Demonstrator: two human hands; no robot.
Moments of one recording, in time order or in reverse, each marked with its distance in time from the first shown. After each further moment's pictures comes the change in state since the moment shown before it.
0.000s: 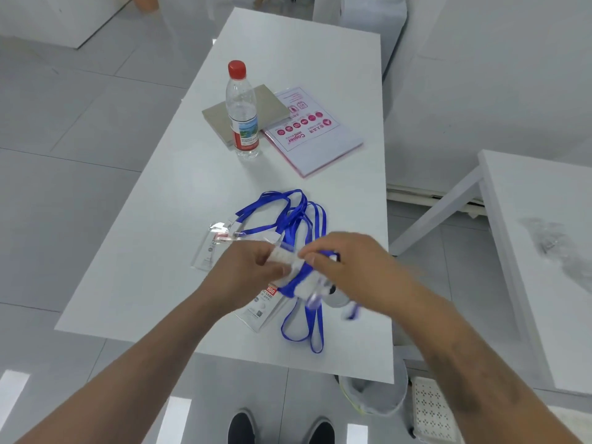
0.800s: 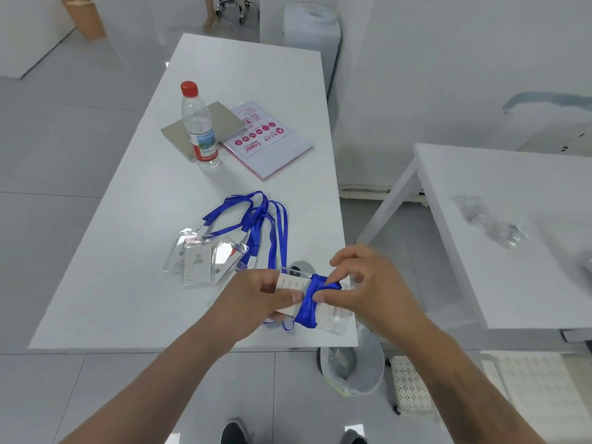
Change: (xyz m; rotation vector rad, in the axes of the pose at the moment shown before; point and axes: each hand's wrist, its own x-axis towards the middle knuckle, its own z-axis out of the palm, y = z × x) left_hand -0.066 0.016 0.052 -0.237 -0.232 -0.053; right_hand -0.109 0.034 0.006 0.156 0.333 0.193
